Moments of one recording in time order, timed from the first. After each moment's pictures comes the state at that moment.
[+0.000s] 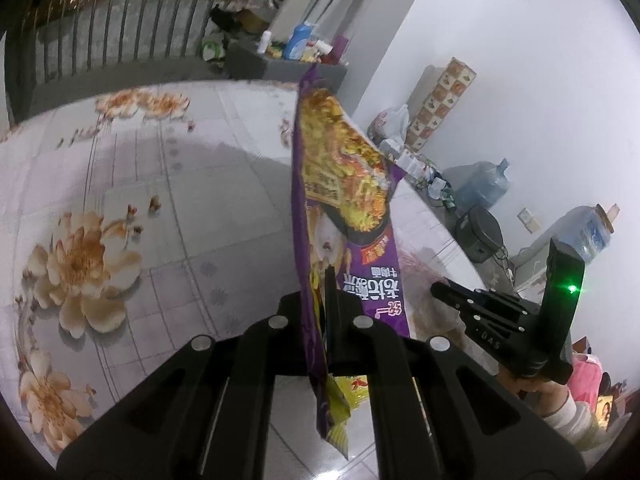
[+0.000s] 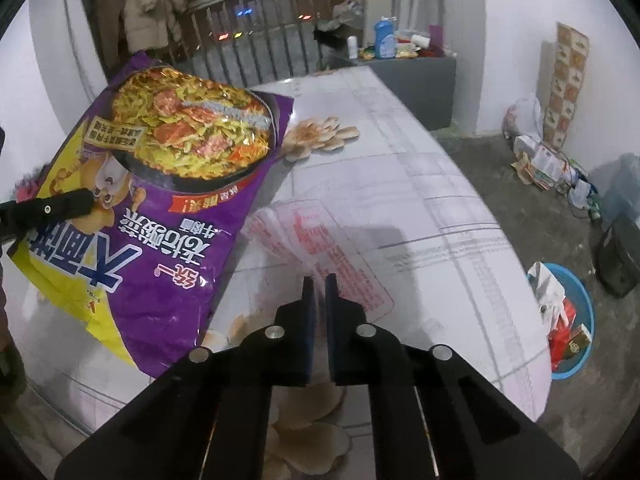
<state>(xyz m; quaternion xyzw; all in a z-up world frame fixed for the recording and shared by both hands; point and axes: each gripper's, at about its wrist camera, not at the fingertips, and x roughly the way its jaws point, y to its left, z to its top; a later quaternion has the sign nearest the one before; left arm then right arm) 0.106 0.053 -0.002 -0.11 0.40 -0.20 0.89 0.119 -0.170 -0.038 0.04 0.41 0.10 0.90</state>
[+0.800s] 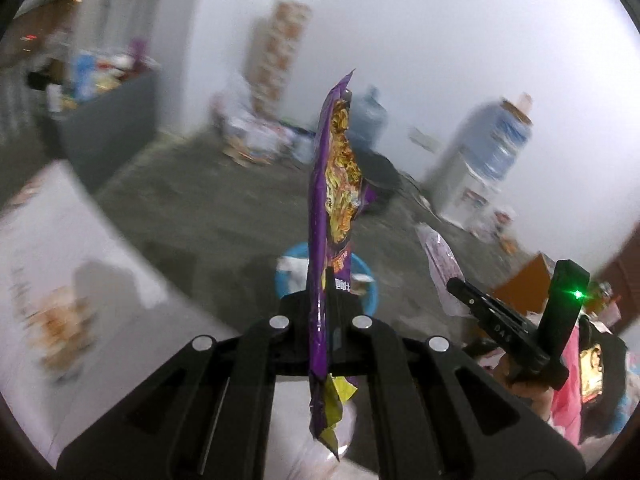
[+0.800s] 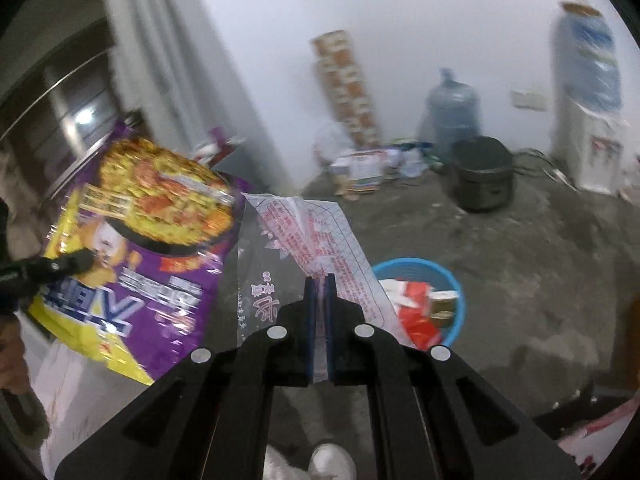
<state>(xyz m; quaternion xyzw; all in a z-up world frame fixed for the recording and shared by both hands) 0.192 -0.276 0.045 0.03 0.42 -0.45 0.79 0.019 -0.446 -0.012 0.26 0.26 -0.19 0.91</state>
